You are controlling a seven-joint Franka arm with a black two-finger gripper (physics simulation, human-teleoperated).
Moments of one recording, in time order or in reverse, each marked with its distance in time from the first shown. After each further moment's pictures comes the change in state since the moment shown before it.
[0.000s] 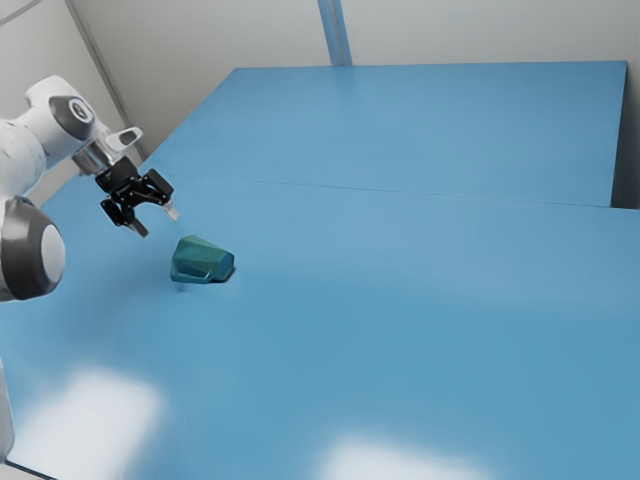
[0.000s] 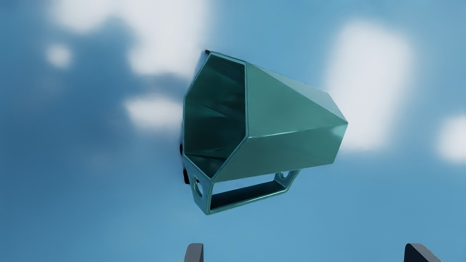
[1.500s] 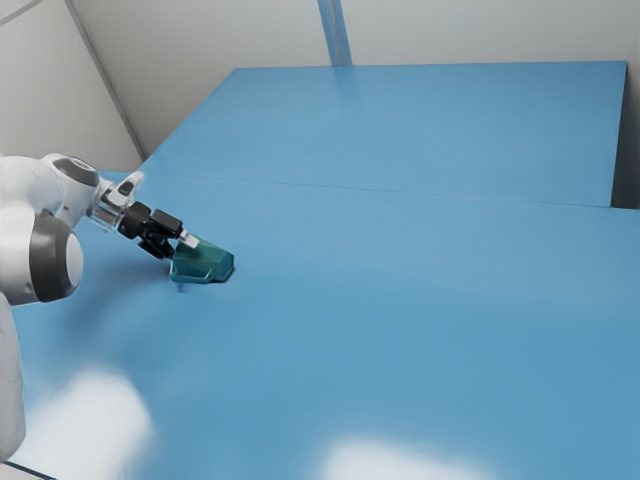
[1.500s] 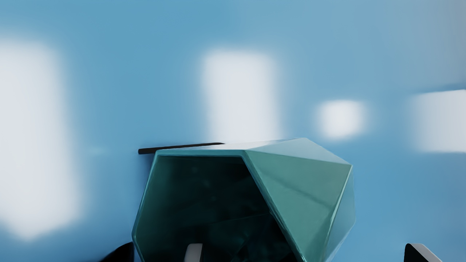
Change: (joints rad) arm 0.062 0.156 0.008 -0.083 -0.403 -0.020 0.537
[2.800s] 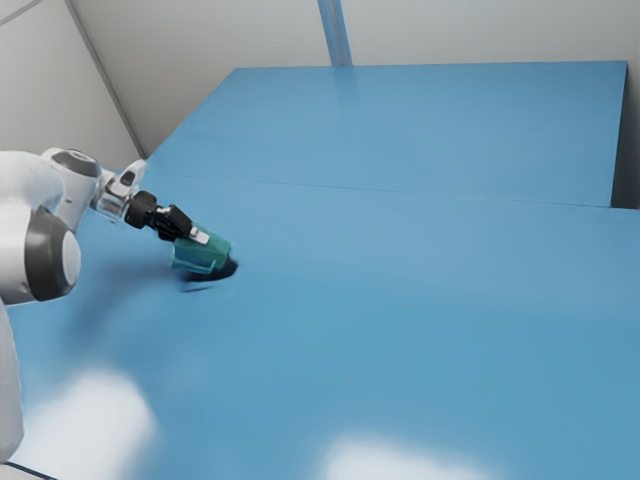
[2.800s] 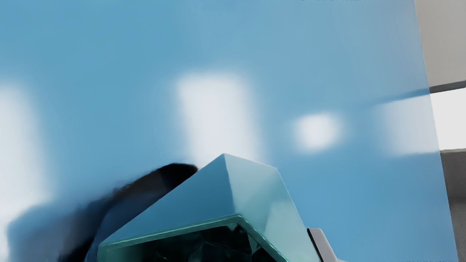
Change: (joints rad) arm -0.028 -0.052 0.000 -0.020 -0.071 -0.018 0.045
